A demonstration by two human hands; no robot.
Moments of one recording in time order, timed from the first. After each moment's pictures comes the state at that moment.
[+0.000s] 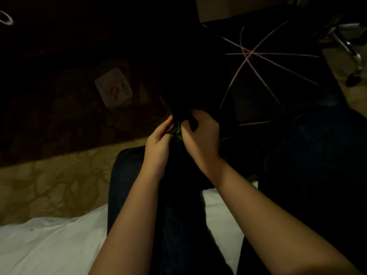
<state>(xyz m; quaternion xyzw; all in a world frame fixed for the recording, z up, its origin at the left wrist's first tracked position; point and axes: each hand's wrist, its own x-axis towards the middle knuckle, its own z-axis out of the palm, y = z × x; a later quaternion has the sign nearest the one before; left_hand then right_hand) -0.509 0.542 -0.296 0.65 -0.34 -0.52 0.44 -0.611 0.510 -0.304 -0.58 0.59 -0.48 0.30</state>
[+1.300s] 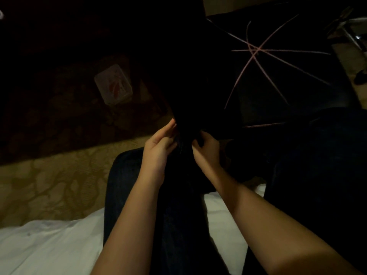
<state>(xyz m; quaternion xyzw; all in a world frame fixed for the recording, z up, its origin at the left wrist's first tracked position) -0.500 0.539 -0.313 0.64 -0.30 -0.53 0.46 -0.612 0.502 -0.415 -0.48 0.66 -0.38 0.43</state>
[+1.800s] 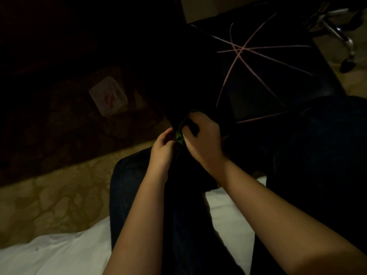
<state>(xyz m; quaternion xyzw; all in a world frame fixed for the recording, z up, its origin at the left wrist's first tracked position) -0.511 0.527 -0.324 0.70 -0.28 -0.55 0.37 -0.623 0.506 -0.321 -0.60 0.55 -0.49 0.31</state>
